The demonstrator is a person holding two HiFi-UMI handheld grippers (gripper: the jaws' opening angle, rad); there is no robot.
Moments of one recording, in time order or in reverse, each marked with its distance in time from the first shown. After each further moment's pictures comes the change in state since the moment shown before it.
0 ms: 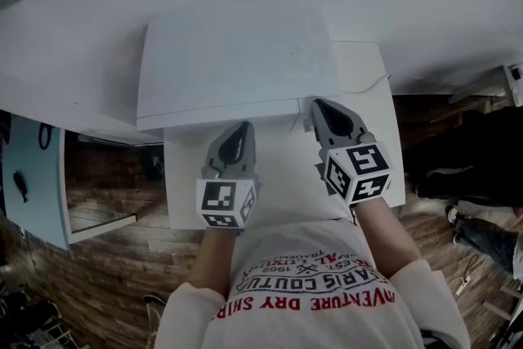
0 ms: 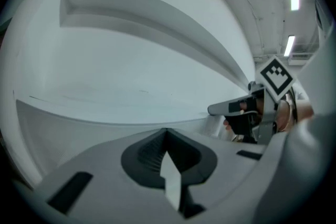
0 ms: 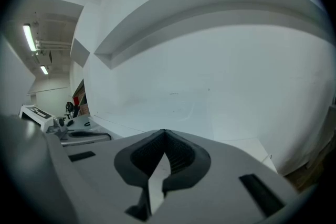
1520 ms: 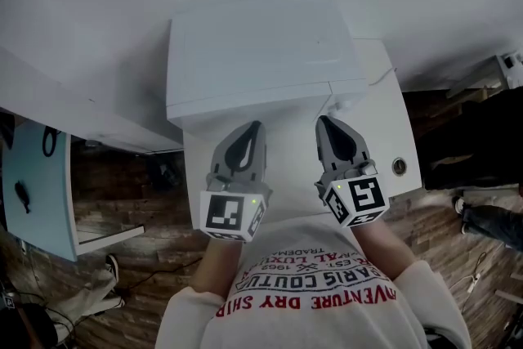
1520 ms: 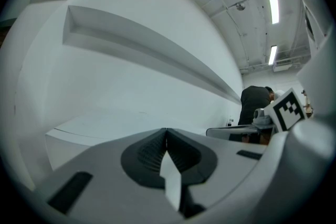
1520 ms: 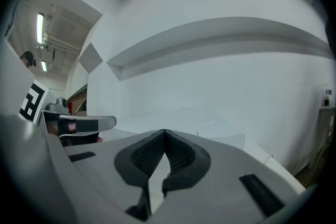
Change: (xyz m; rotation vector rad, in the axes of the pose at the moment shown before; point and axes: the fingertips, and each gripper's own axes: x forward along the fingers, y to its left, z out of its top) left arm -0.081 0.020 0.042 0.045 -0.190 -0.094; right arm -0.040 0.097 -0.009 -0.052 -0.246 -0.083
